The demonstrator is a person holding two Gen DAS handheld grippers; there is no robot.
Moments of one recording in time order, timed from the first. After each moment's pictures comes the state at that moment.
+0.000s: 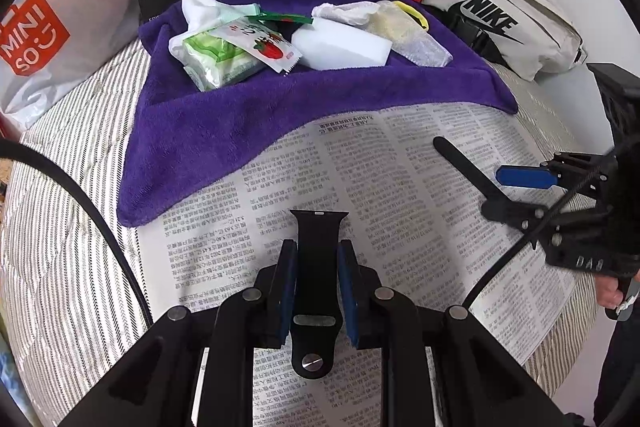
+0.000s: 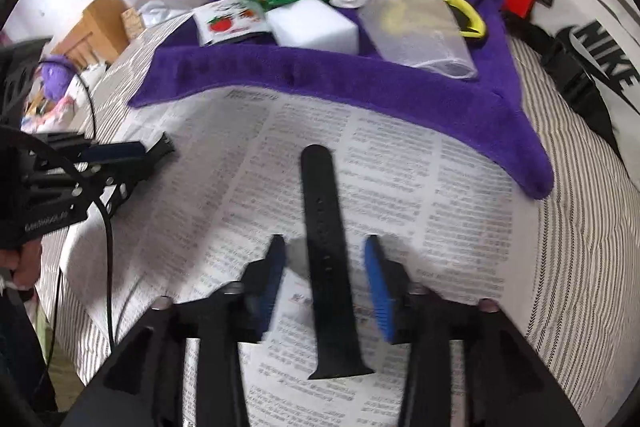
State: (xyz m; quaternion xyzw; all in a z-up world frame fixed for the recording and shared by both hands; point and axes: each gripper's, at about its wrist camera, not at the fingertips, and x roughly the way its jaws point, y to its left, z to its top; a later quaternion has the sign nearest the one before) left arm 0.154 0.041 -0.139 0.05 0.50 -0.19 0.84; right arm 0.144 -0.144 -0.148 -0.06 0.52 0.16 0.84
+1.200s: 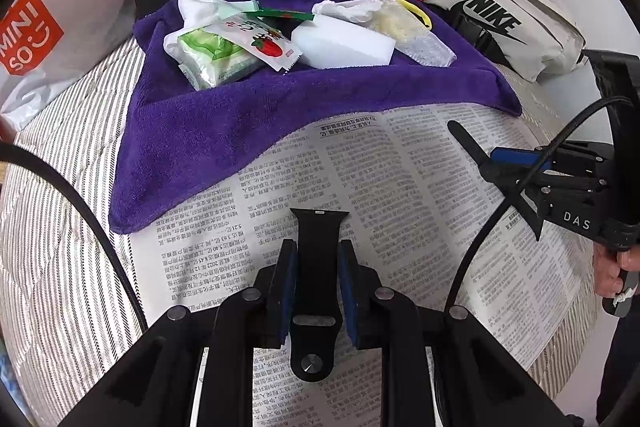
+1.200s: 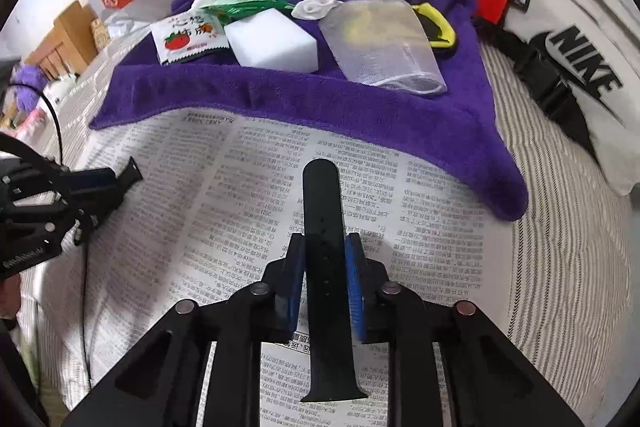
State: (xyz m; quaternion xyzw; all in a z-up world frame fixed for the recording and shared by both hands) left arm 0.162 0.040 -0.146 0.04 0.50 -0.19 0.84; right arm 0.167 -0.156 -0.150 -0.06 0.51 0.11 0.85
